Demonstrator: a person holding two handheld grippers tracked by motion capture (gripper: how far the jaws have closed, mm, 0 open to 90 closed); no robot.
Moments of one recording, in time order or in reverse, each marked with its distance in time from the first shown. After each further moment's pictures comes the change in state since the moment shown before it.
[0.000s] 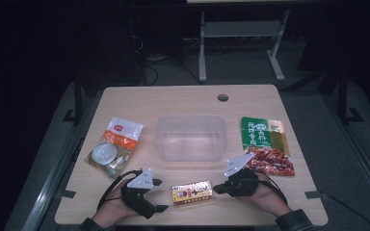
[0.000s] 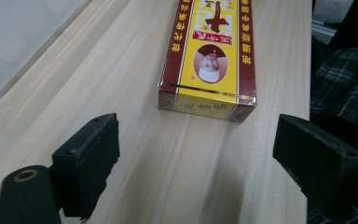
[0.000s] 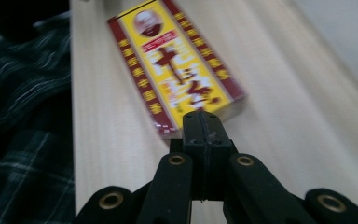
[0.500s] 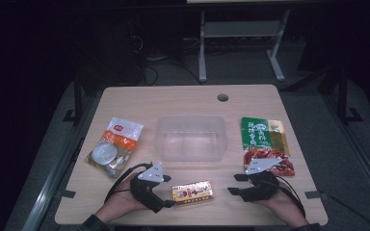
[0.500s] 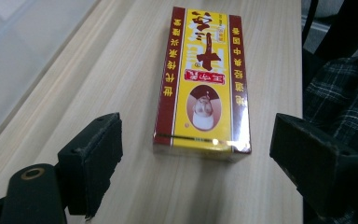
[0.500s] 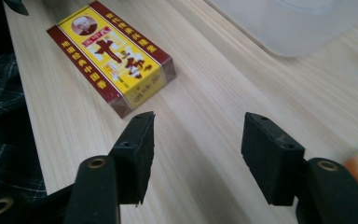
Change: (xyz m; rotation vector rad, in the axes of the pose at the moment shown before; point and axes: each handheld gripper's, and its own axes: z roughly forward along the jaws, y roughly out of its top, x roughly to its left) left arm 0.003 0.032 0.017 0.040 -0.040 0.038; right arm 0.003 -0.037 -0.034 -0.099 -0.197 0.190
